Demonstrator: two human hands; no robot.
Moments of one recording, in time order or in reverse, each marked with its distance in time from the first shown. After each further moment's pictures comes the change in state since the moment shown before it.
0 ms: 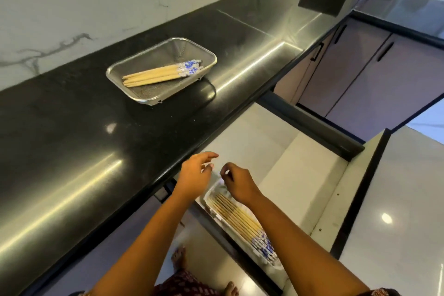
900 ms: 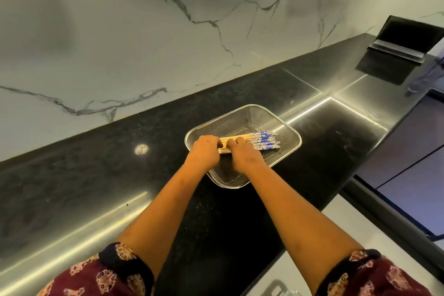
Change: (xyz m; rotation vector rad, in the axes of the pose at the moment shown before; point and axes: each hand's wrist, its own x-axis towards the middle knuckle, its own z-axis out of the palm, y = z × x) left_hand 0.226 -0.031 -0.215 0.467 -0.034 -0.146; right_hand 0.265 -0.226 0.016 -0.773 -0.029 -0.190
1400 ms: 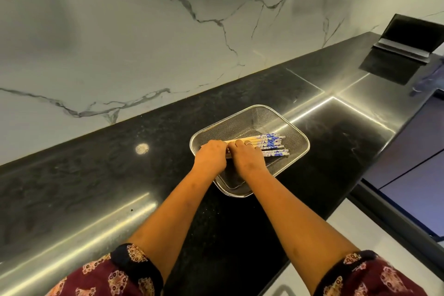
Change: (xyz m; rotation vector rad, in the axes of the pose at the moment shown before) left_hand 0.004 -0.002 0.009 0.163 0.034 0.034; right_hand 0.016 -0.008 0.015 -0.174 0.099 -0.013
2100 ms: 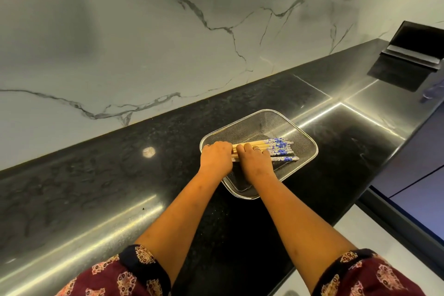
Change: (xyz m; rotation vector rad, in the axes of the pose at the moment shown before) left_hand -0.006 -0.005 -0.006 0.084 0.084 0.025; right_hand -0.002 -0.002 0.006 -0.086 0.037 -0.018
